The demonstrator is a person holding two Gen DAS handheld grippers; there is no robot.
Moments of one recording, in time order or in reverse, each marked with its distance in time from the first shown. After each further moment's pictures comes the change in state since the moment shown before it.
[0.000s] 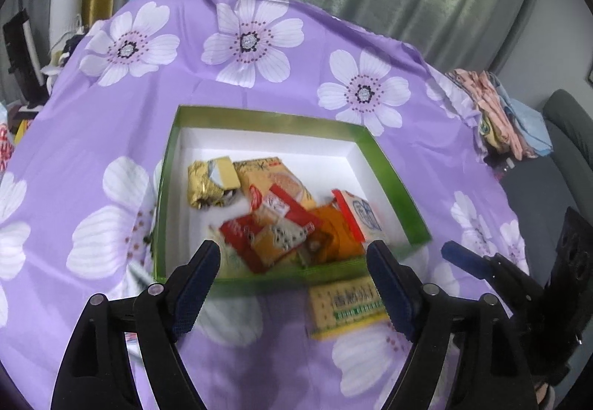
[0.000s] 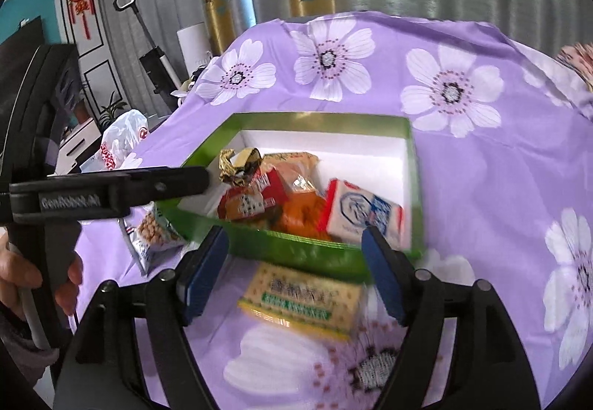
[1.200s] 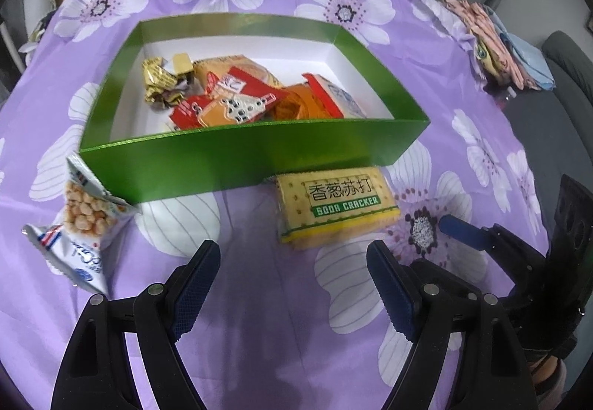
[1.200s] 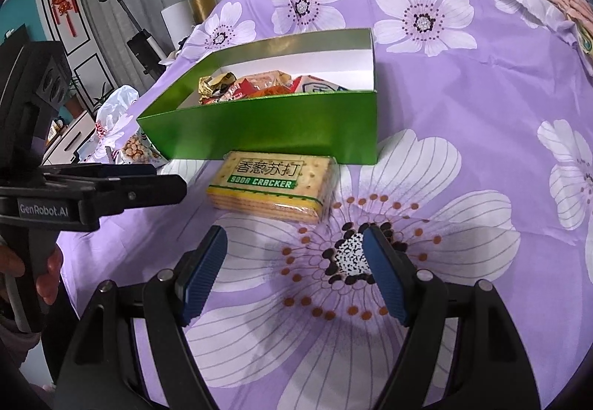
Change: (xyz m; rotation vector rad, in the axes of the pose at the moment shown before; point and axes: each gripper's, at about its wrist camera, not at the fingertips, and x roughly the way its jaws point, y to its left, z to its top) left arm 0.036 -0.033 -0.070 0.084 0.199 0.014; right arm 0.002 -0.030 -0.082 0.080 0.118 0.013
